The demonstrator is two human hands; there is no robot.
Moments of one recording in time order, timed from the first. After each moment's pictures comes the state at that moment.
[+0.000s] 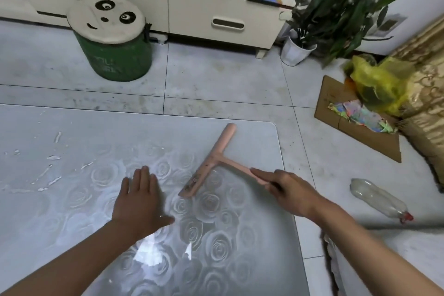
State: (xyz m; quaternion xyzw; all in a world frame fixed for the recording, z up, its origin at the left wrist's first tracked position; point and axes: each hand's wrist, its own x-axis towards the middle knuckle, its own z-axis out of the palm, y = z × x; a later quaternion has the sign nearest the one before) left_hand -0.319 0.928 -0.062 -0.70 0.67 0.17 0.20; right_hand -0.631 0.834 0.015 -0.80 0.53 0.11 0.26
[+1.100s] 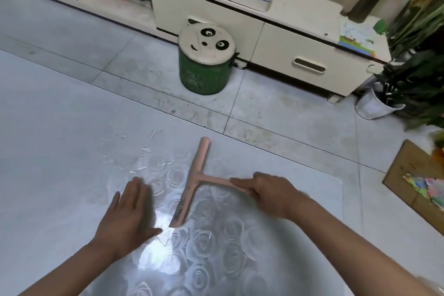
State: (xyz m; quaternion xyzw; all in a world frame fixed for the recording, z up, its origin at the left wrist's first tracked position) left_hand -0.223 1.010 -0.032 -0.82 0.51 0.23 0.05; right_hand -0.449 0.792 0.031 -0.92 0.28 0.21 0.18
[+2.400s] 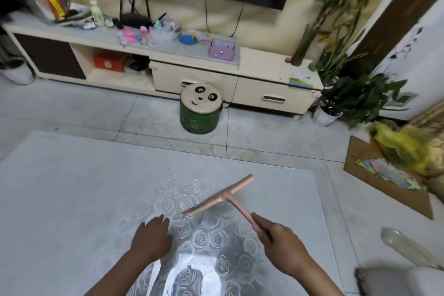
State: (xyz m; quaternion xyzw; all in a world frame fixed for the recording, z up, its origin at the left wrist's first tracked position) left_hand -0.098 1.124 0.134 -0.76 0.58 0.26 0.12; right_hand -0.381 1.062 0.249 -0.76 0.57 0.05 0.31
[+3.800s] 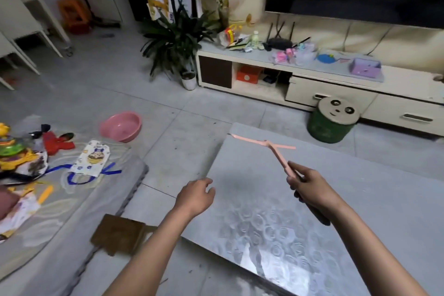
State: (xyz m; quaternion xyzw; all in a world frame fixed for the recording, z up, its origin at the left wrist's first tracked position) left_hand 0.339 1.516 0.338 -0.87 0.39 0.27 -0.13; right_hand 0.109 1.360 0.380 -0.69 0.50 -0.11 0.50
